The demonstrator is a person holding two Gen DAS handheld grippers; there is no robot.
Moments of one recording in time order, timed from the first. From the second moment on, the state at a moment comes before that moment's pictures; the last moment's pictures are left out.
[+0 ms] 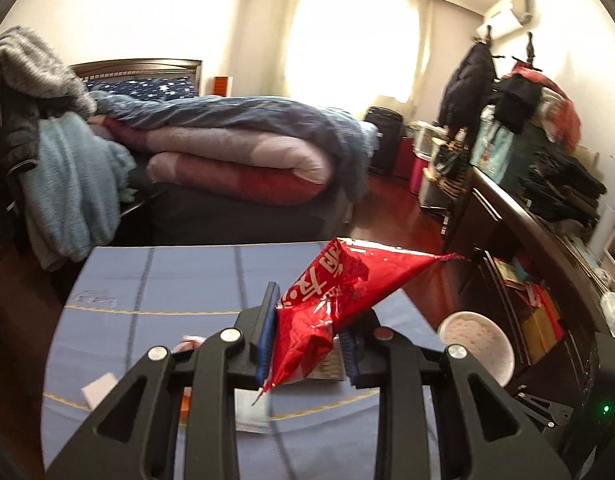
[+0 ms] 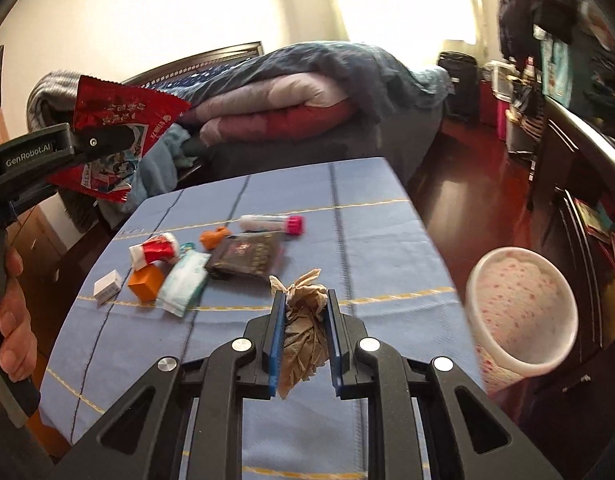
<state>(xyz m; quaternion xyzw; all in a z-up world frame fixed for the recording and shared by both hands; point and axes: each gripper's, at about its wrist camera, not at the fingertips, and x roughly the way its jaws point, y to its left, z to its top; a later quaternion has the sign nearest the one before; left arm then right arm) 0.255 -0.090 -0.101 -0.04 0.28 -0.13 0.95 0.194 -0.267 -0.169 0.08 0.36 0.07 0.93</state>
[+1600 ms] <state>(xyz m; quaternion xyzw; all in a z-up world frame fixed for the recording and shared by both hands) 0.341 -0.435 -0.214 0.06 0.38 -0.35 0.86 0.225 -0.531 -0.248 0.18 0.35 -0.16 0.90</state>
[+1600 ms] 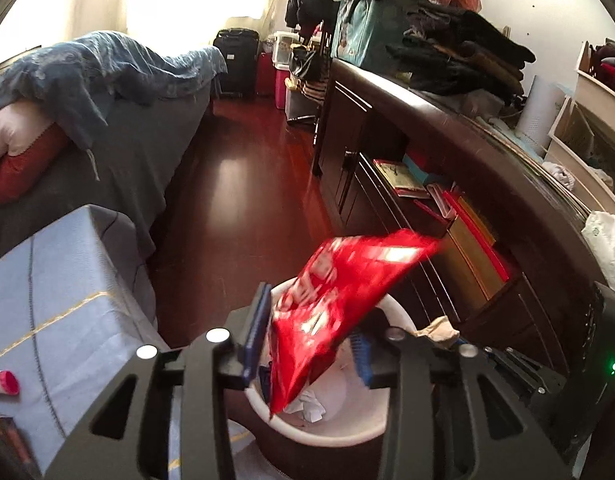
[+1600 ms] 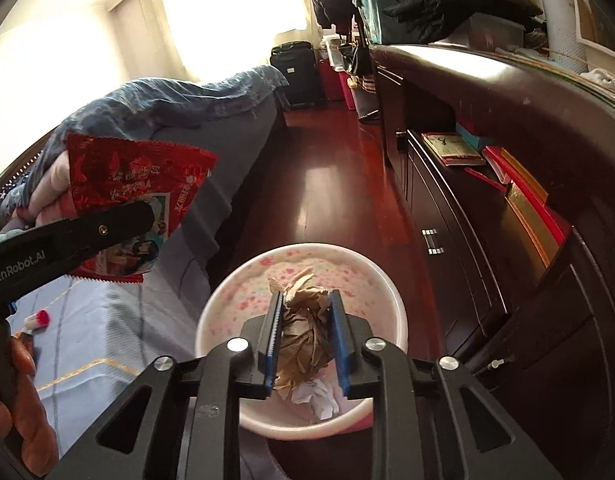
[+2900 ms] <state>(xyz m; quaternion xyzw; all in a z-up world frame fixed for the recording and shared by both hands) 0.354 -0.146 -0.241 0.02 0.43 -0.06 0.90 0.211 -0.331 -0.186 0.12 0.35 0.03 0.93</state>
